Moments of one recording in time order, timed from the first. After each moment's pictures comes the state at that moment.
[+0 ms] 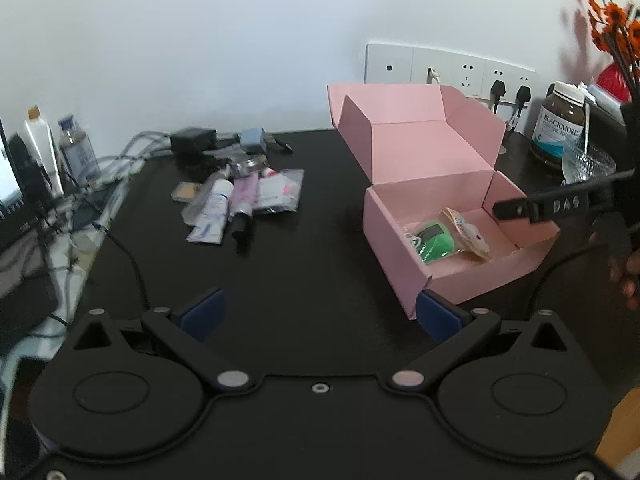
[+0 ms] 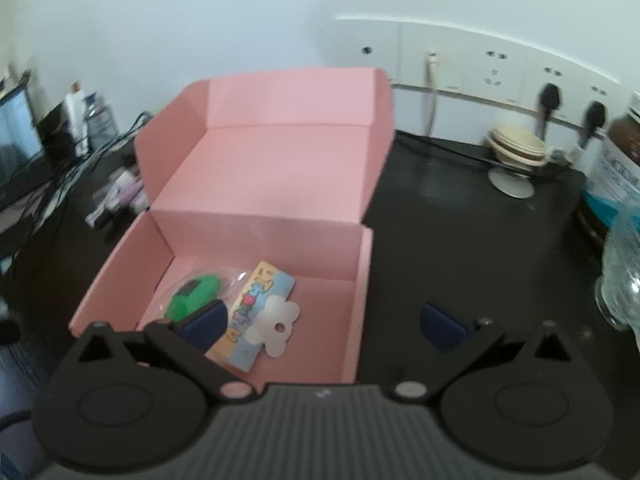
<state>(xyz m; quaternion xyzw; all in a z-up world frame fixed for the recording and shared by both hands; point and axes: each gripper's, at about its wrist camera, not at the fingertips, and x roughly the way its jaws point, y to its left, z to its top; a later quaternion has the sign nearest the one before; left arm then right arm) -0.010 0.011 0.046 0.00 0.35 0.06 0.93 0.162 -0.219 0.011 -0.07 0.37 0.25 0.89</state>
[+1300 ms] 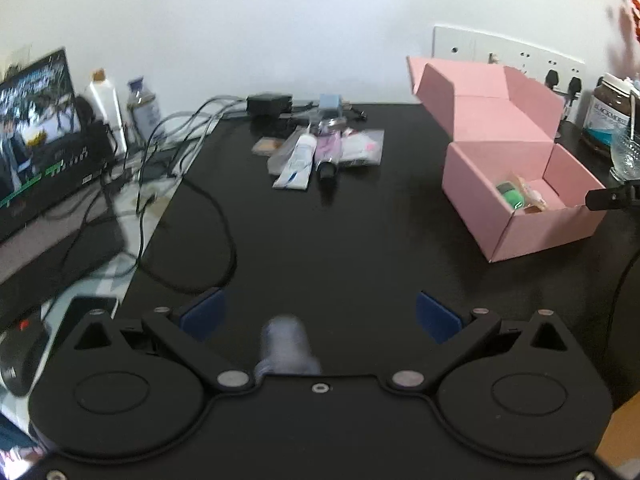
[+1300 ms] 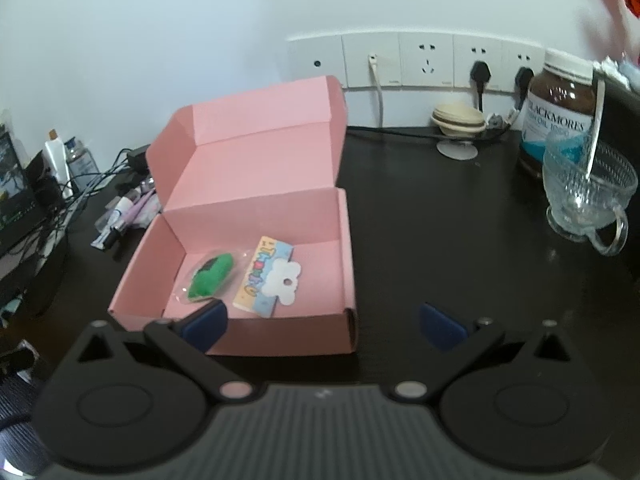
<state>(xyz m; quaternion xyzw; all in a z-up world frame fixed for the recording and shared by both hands) -0.056 0.050 0.023 -0.02 0.37 0.14 0.92 0.103 -0.241 0.016 0.00 0.37 0.19 0.91</state>
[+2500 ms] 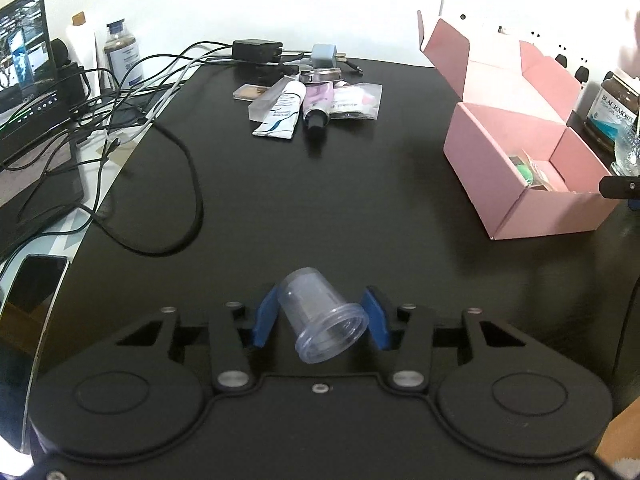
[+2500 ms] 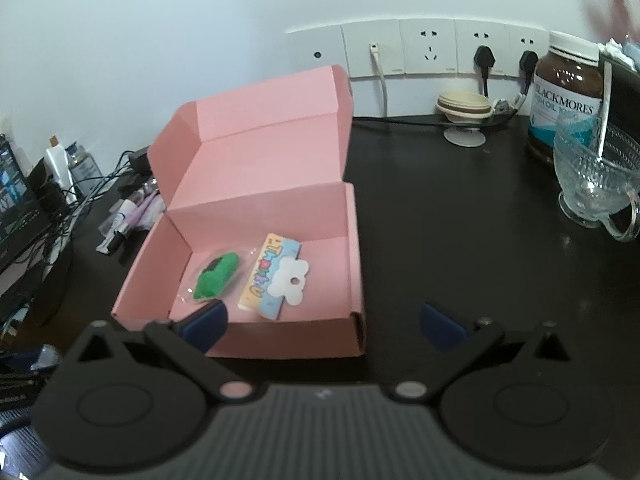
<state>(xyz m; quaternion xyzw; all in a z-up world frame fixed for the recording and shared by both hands) -0.033 0.062 -0.008 -0.07 0.42 0.11 0.90 0.110 -0.238 0.013 0.02 0.38 0.20 0.90</state>
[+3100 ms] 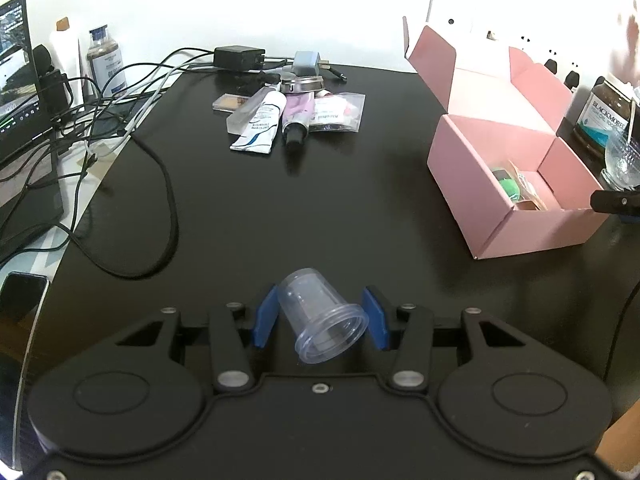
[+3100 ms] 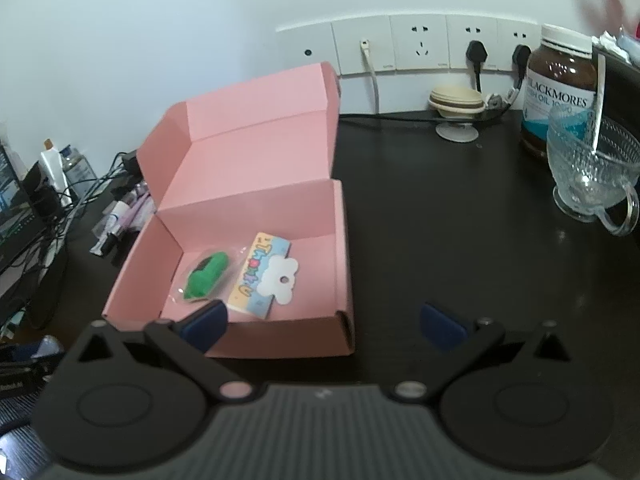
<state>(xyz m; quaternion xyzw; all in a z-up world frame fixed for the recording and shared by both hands) -0.018 0.059 -0.005 -0.08 0.41 0.09 0.90 0.114 -0.243 0.012 0.02 0.39 0.19 0.90</state>
